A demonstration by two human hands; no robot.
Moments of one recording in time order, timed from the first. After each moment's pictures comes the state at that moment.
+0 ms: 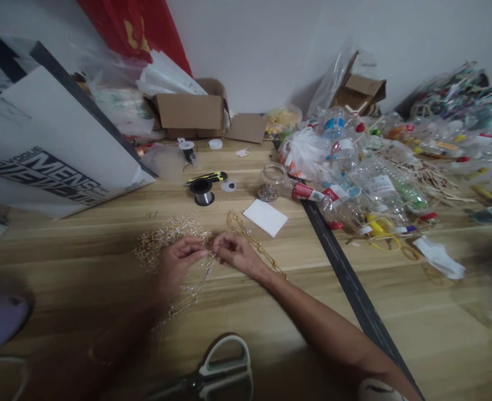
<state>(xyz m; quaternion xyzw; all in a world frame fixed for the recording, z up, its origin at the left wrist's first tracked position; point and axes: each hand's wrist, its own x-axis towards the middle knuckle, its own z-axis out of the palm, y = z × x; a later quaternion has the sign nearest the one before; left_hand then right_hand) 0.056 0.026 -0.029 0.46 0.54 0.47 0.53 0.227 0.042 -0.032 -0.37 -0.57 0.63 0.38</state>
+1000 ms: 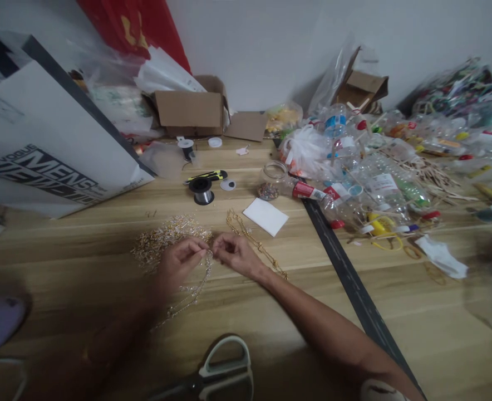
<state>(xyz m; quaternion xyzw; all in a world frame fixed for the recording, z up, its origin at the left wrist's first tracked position) 0.053 0.027 -0.028 0.63 0.45 0.45 0.44 0.226 0.041 -0.034 -0.39 -0.60 0.59 0.37</state>
